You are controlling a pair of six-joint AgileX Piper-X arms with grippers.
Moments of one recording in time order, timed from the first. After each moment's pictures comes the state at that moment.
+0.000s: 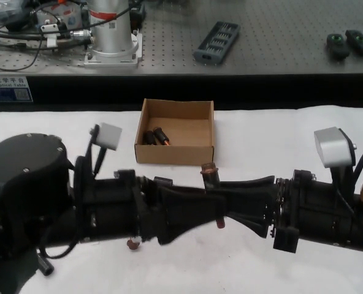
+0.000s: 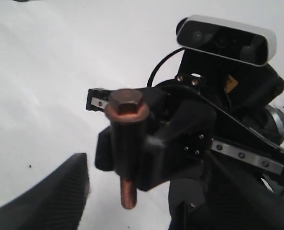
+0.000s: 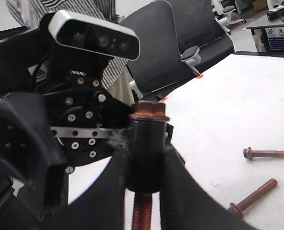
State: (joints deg) left arm -30.0 79.0 -27.4 -37.9 47.8 -35.4; right arm 36.9 79.9 -20.6 -51.5 -41.8 29.1
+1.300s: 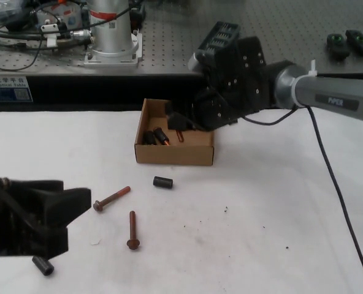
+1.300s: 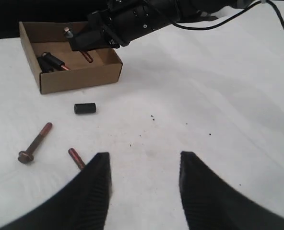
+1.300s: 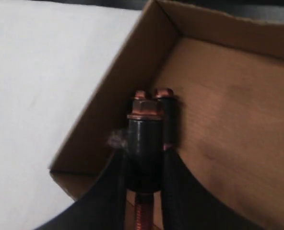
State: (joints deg) left arm -20.8 38.5 -27.4 21.2 20.3 -10.5; right arm 30.9 131.9 -101.3 23.0 -22.7 18.2
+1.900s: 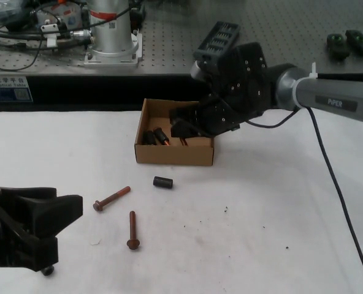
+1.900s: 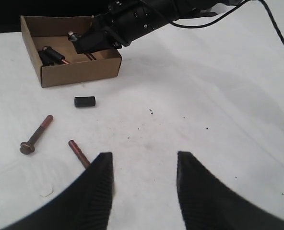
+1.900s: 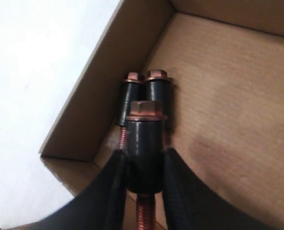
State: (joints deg) left arm -20.8 36.0 -27.4 23.3 20.3 -10.5; right arm 30.4 131.9 -102.5 22.9 -25.9 15.3
